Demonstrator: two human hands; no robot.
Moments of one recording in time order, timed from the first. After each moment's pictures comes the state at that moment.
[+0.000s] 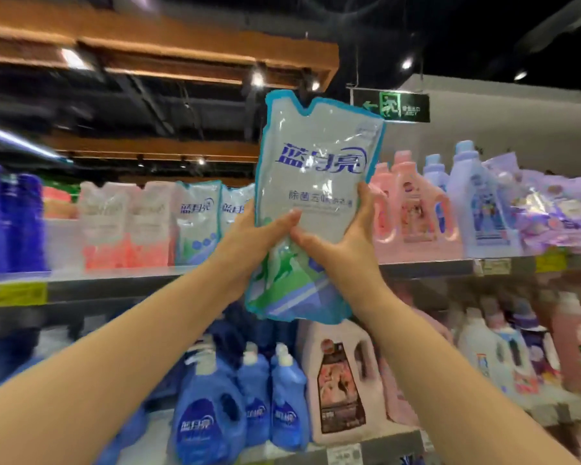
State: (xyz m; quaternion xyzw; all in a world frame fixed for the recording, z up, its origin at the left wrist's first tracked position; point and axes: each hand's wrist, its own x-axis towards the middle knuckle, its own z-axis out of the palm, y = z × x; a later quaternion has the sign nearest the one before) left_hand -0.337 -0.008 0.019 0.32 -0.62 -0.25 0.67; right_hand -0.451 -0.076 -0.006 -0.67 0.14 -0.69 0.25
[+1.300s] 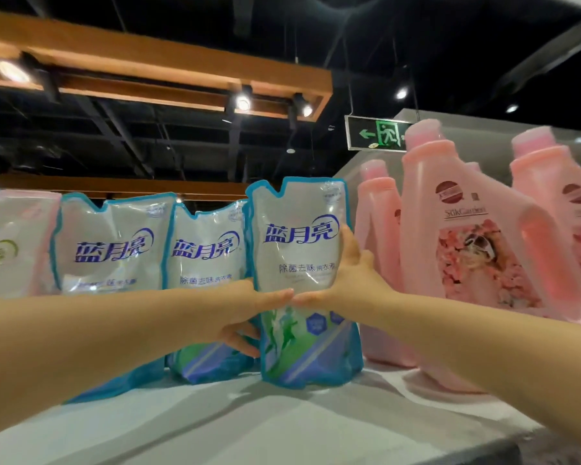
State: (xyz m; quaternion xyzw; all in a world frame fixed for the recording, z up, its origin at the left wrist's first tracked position) left_hand -0.140 -0.389 0.063 0.60 -0.63 -0.29 0.40; right_hand -0.312 -0.418 0.063 -0.79 0.43 -0.43 0.12
